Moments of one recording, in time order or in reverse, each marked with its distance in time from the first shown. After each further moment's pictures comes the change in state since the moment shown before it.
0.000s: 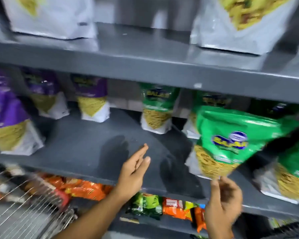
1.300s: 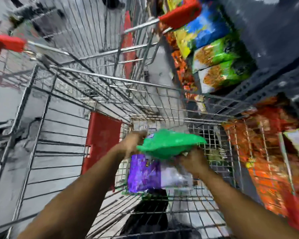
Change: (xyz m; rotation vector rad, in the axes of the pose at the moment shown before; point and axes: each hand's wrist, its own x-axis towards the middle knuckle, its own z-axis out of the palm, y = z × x) left_hand -0.320 -0.174 -0.524 -0.301 0.879 -0.918; right_hand -0.506 0.054 0.373 -0.751 -2.191 0.040
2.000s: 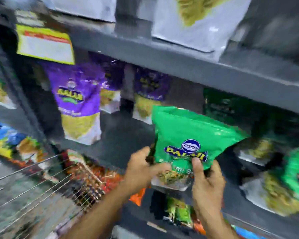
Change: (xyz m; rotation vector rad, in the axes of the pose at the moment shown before) left_hand -0.251 0.088 0.450 0.286 -0.790 0.952; right_hand -0.399 0.151 -0.196 0.842 1.690 -0.202
